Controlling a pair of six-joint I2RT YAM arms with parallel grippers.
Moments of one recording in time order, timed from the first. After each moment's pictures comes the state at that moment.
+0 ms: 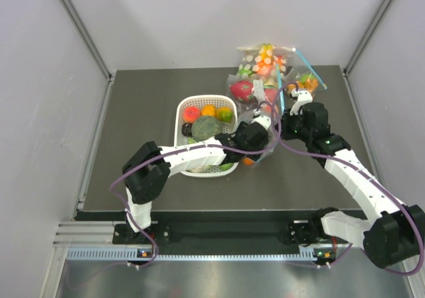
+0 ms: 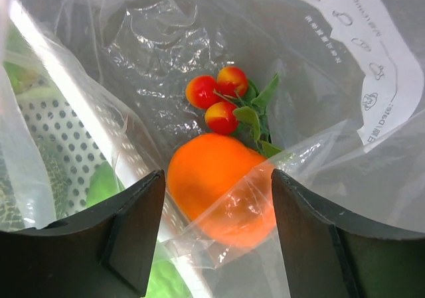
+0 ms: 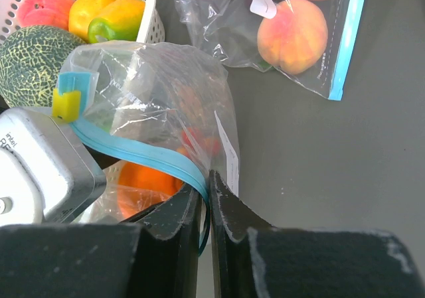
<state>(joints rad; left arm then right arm) -1.03 1.89 1.40 -0.30 -0.39 -0.27 0.32 1.09 0.84 -0.26 -0.10 0.22</state>
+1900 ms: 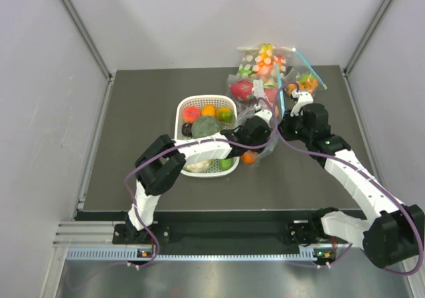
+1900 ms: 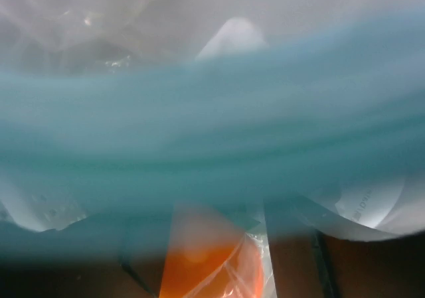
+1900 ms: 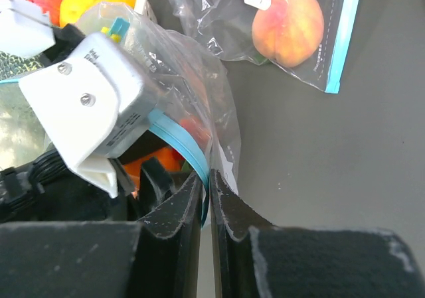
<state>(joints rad) -0.97 2.03 1.46 -0.12 -0.26 -0.33 0.32 1.09 0.83 -0.25 -0.10 0.22</state>
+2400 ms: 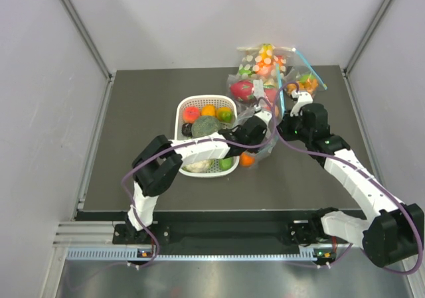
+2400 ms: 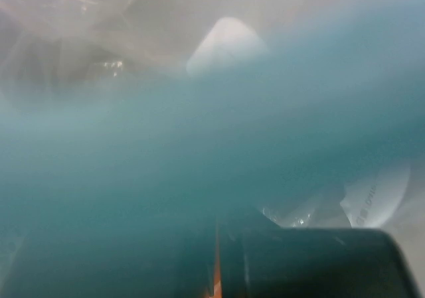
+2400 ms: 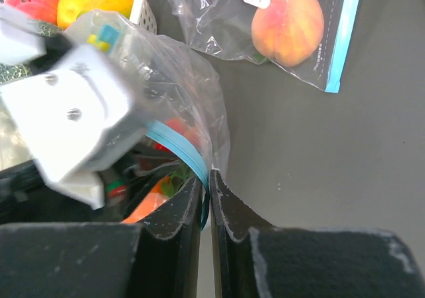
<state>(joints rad) -0.96 2.03 1.47 -0.17 -0.24 -0.29 0.32 1.10 0.83 -0.25 -0.10 0.22</state>
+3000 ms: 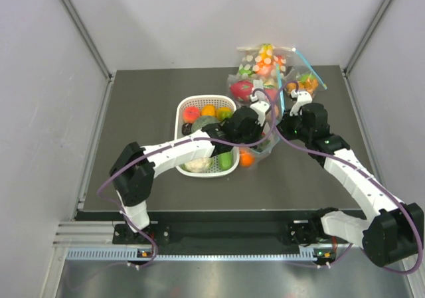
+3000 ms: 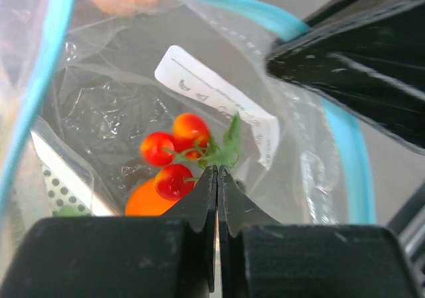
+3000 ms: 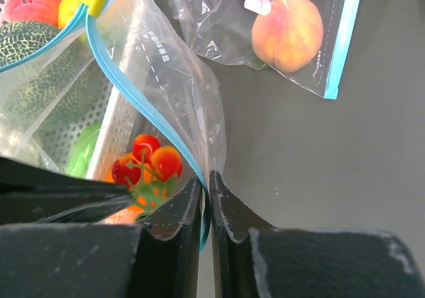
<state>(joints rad) -0.96 1.80 1.42 -0.19 -0.08 -0.29 0.32 1.10 0.83 -0.24 -0.10 0.20</state>
